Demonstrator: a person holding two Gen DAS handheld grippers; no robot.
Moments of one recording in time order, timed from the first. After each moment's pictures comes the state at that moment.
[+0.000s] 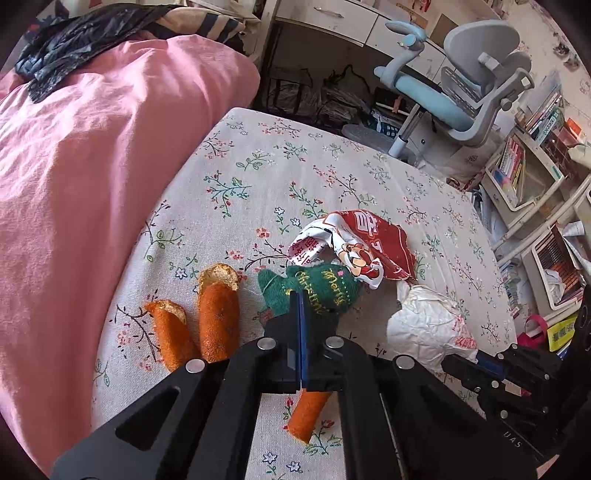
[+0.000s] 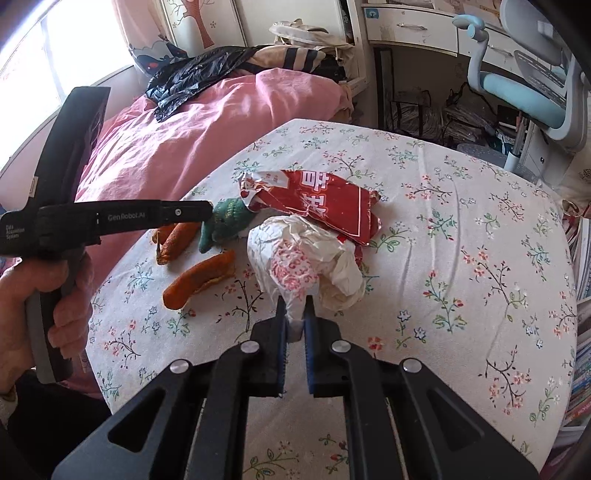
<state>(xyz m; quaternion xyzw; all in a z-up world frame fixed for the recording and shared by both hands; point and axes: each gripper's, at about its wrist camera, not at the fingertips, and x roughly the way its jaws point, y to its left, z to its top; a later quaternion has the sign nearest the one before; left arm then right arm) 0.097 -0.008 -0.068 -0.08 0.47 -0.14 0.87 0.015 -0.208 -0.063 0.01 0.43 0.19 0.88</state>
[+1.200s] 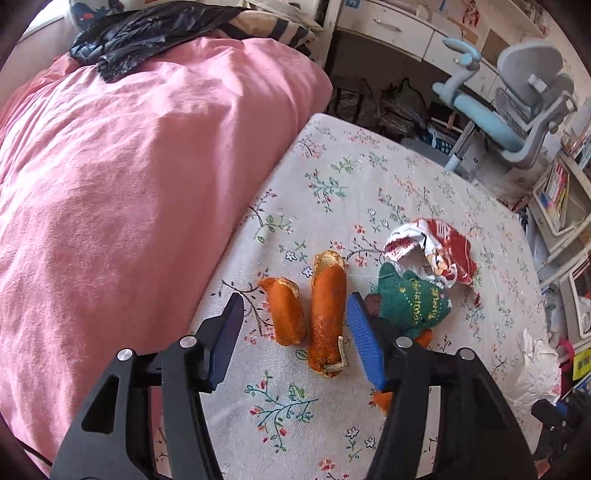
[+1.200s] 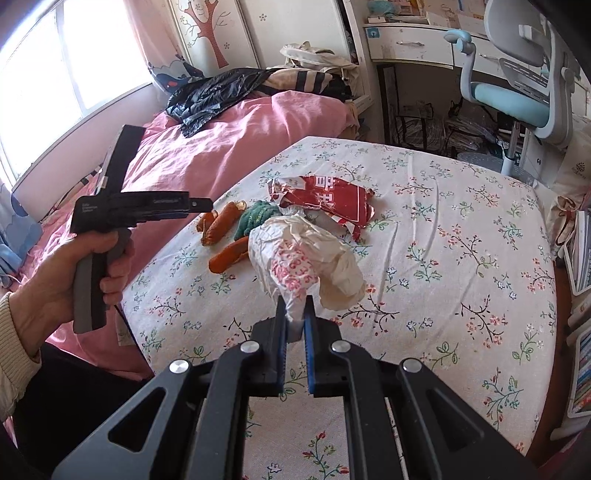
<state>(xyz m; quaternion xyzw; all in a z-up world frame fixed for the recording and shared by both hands) 0.085 0.037 -0.073 -0.07 0.48 -0.03 0.87 -0.041 -0.225 -0.047 0.02 0.40 0.22 0.89</state>
